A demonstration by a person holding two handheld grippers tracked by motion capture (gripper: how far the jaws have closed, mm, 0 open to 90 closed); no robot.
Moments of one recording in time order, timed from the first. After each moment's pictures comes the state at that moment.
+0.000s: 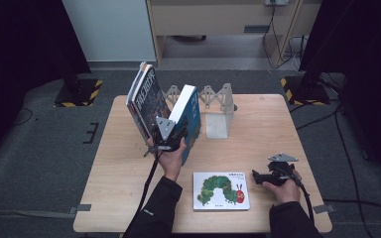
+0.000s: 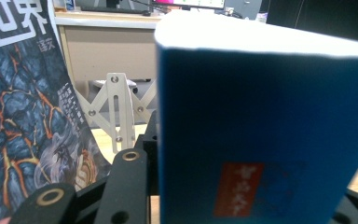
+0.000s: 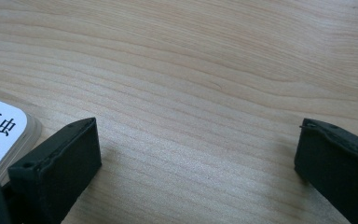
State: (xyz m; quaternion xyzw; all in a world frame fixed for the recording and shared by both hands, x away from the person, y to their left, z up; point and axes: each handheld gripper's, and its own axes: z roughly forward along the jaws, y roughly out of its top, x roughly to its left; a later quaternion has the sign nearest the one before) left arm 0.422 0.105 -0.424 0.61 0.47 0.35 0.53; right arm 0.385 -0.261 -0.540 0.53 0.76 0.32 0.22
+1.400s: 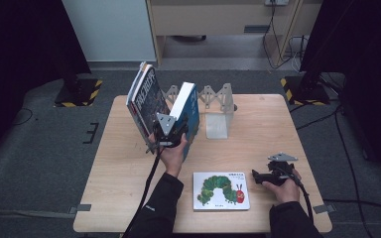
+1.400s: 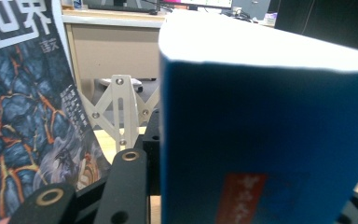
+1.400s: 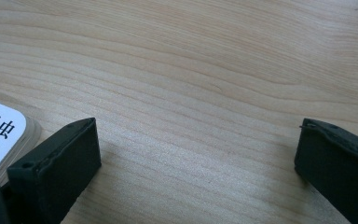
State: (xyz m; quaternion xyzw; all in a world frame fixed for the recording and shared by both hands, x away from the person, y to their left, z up) left arm 0.433 0.101 -0.422 0.60 0.48 0.36 0.53; right arm 0.387 -0.261 -0.540 0.52 0.76 0.31 0.21
